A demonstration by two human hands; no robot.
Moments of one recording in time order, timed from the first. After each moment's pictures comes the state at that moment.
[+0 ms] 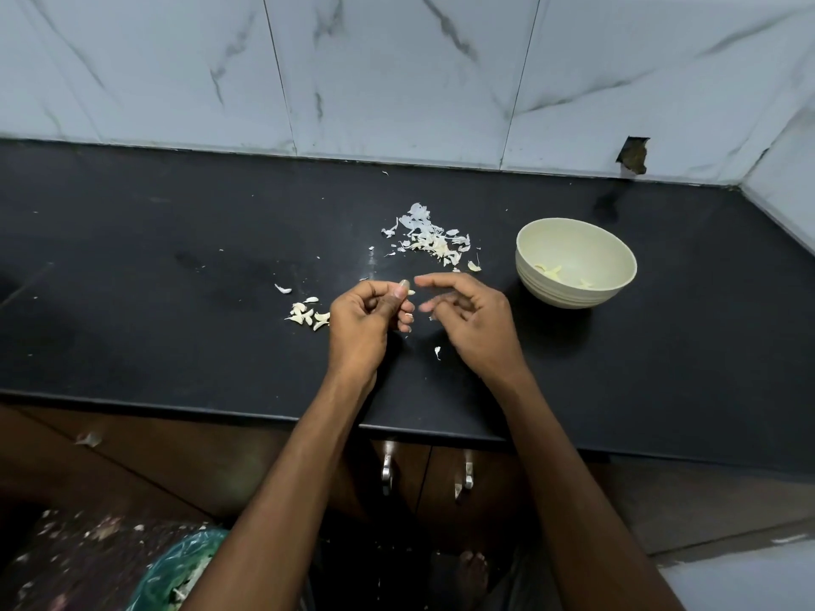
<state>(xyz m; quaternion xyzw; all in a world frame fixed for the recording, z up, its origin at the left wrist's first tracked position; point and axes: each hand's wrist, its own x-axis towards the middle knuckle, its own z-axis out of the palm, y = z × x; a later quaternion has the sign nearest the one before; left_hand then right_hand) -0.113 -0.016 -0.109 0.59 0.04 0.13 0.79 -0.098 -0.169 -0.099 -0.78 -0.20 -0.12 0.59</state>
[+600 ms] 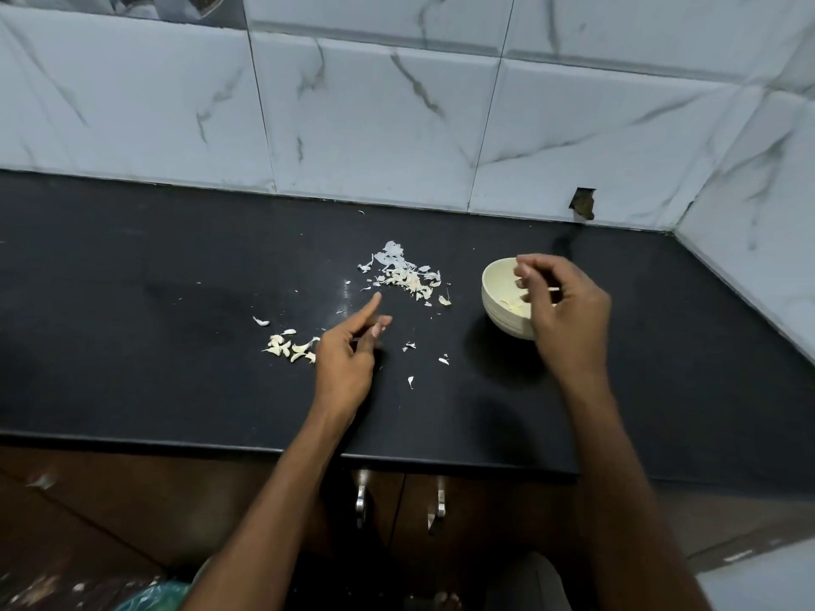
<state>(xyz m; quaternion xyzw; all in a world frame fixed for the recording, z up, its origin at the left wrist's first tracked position) -0.113 -0.017 -0.114 0.69 0.01 0.16 0.70 -0.103 -0.262 -0.027 -0.80 -0.09 -0.35 0.48</state>
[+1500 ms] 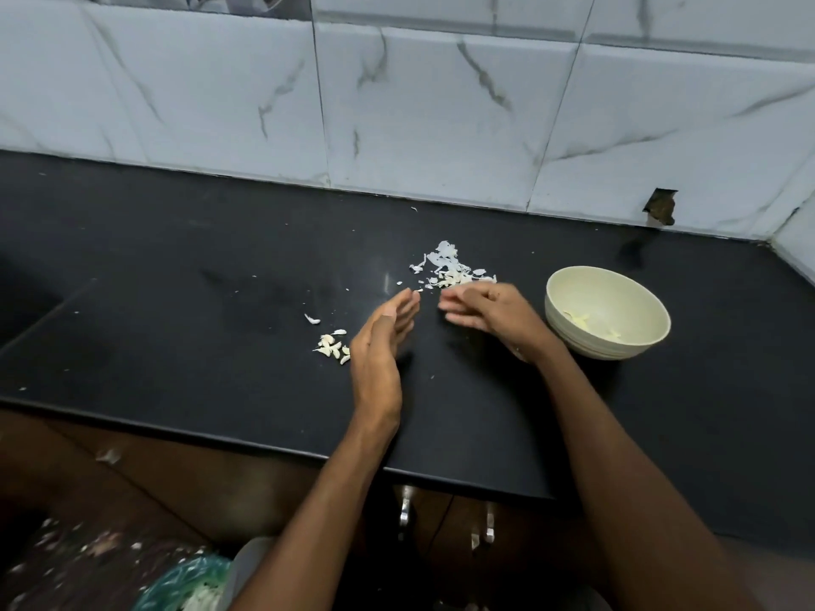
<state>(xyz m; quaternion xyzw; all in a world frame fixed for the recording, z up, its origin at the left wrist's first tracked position) -0.119 -0.016 -0.094 0.52 0.06 0.21 0.82 -0.007 -0.174 -0.078 -0.72 -0.11 0.14 0.67</state>
